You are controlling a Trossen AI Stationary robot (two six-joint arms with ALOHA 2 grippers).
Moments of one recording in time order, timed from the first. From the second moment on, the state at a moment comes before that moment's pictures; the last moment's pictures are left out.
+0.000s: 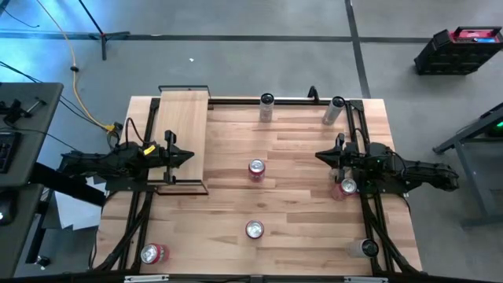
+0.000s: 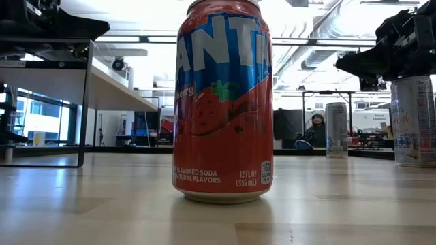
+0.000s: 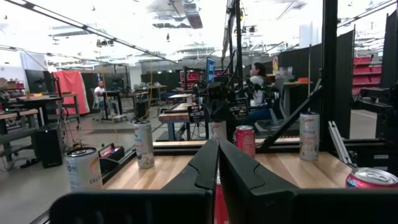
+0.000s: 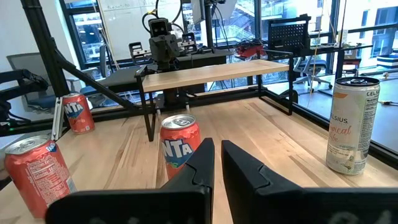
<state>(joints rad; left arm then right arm) -0.05 0.00 0.03 0.21 -0.14 0.10 -0.13 0.01 0.01 0.02 0.00 0.10</state>
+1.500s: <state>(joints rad) -0.05 0.00 0.03 0.21 -0.14 0.10 -0.06 0.22 0.01 0.55 0.04 0.19</state>
